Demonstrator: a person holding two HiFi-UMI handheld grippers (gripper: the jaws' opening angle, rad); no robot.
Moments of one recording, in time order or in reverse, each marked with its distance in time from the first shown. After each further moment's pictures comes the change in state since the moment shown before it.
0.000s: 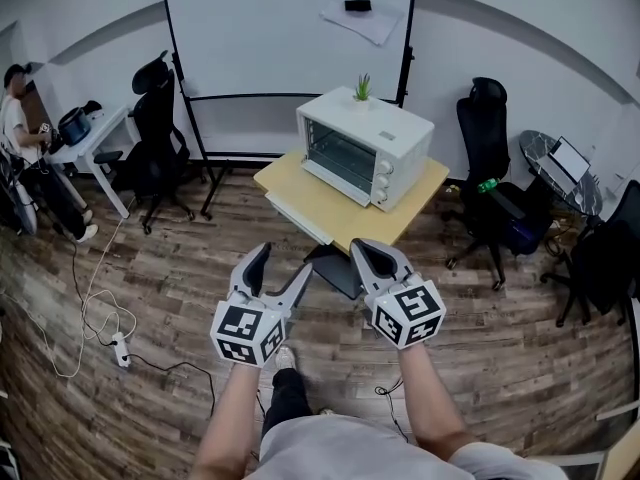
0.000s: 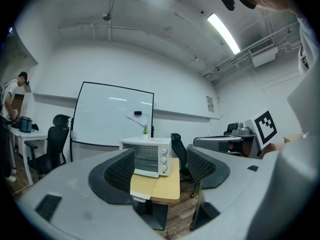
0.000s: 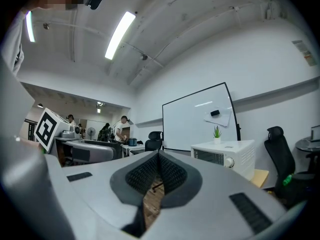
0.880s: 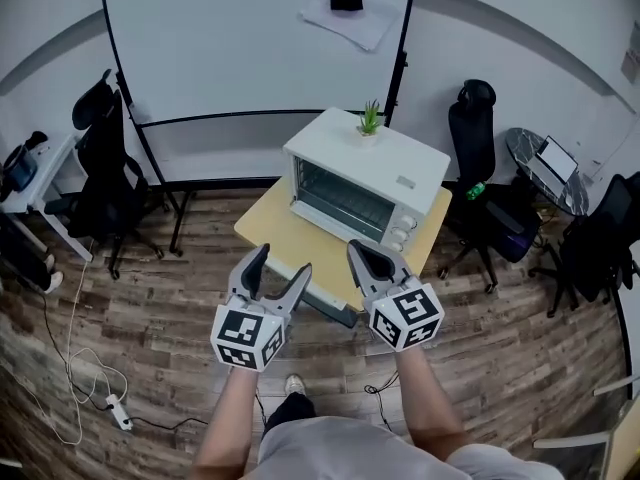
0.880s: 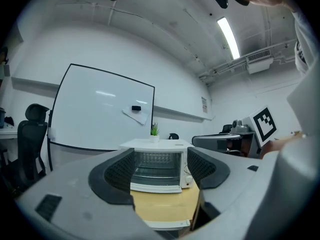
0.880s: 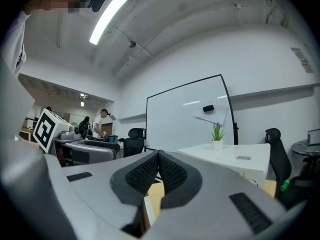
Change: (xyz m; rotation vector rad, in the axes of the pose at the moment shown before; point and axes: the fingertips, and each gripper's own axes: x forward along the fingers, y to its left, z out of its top) left arm 0.179 0.173 0.003 -0.010 0.008 -0.174; right arm 0.212 -0.099 0.002 -0.009 0.037 -0.165
